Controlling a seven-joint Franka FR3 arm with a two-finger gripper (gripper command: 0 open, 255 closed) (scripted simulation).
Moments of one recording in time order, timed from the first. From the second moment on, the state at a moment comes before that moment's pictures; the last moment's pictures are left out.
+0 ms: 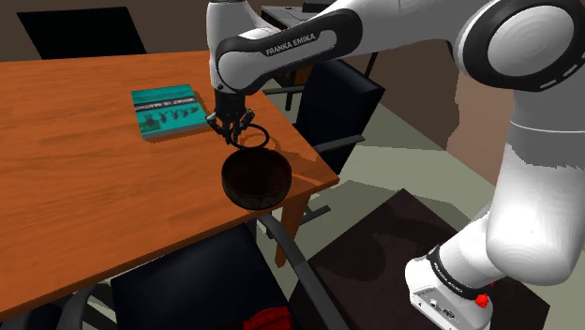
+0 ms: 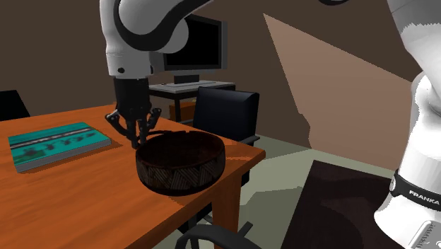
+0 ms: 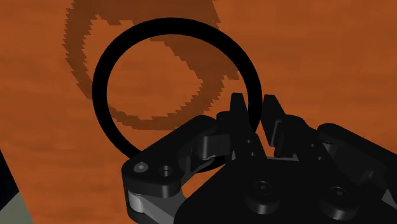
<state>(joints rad) 0.12 0.51 0.37 -1.62 -0.17 2.10 0.67</state>
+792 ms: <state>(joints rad) 0.11 0.45 0.38 -1.54 -0.15 1.97 0.66</state>
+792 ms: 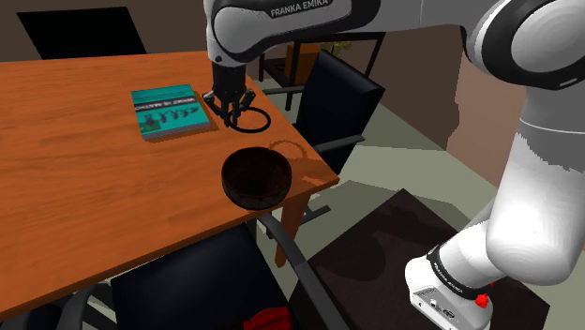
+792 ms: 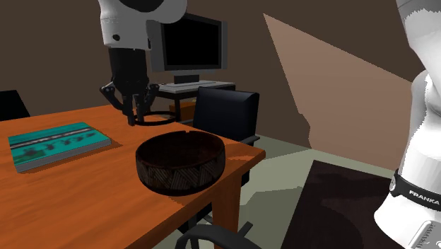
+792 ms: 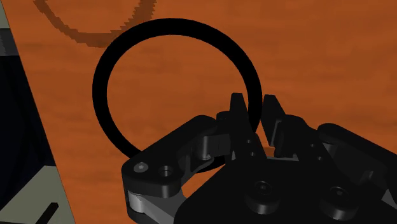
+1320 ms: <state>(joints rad) 0.11 0.43 0.39 -1.46 -0.14 1.87 0.65</state>
